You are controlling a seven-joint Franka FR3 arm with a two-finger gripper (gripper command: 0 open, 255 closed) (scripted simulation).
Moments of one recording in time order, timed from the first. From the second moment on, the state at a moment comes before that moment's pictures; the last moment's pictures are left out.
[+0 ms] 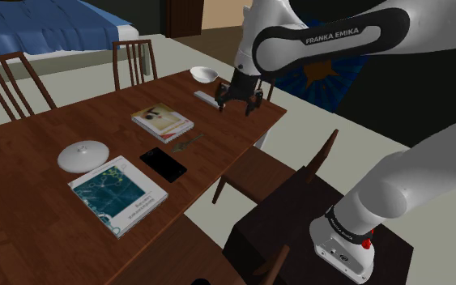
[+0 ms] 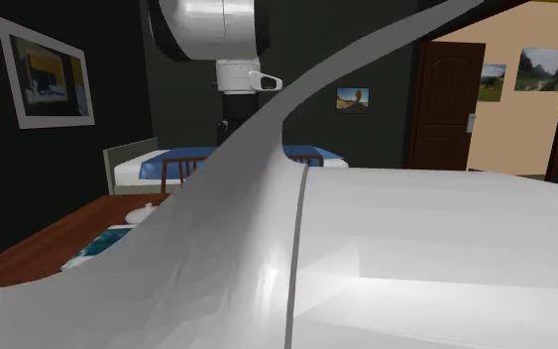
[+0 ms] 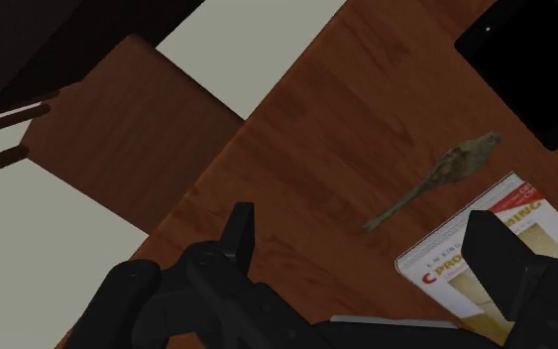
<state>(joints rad) -0.10 -0.26 0.34 -2.32 0.07 2.15 0.86</state>
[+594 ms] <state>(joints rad) -0.11 0.11 0.40 -2.14 -0.09 2.29 1.28</state>
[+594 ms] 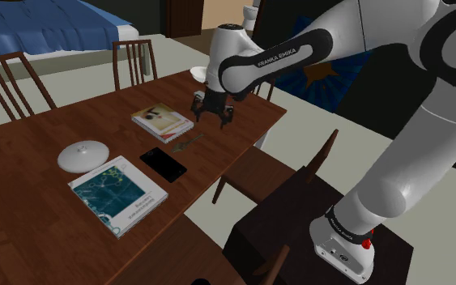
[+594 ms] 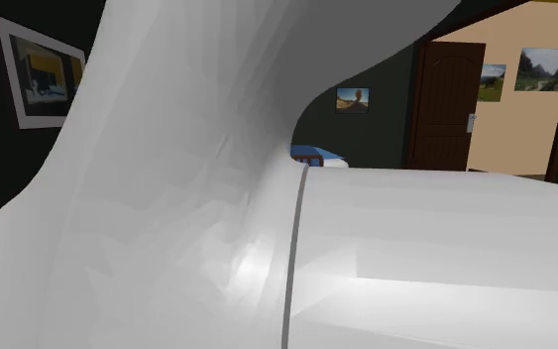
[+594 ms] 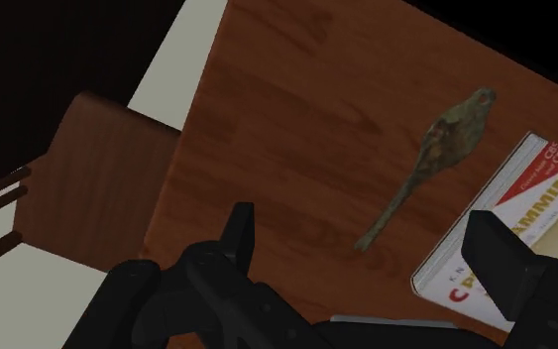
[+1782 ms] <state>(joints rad) 0.02 0.68 0.26 -1.72 -0.23 2.39 1.73</state>
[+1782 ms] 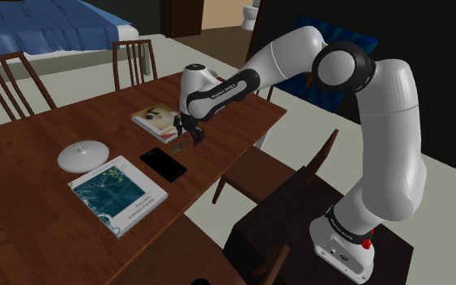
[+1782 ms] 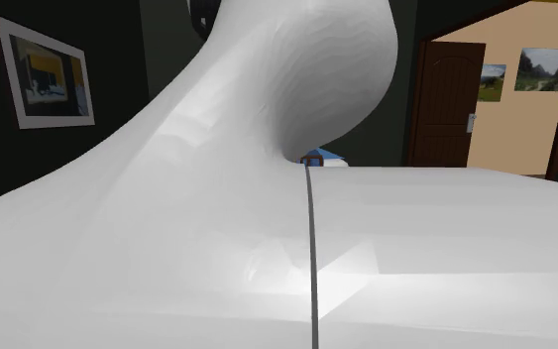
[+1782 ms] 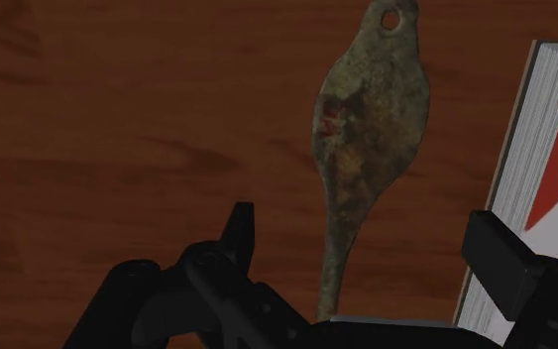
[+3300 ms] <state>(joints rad) 0.01 0.62 0.28 -1.72 -0.22 2.33 1.72</state>
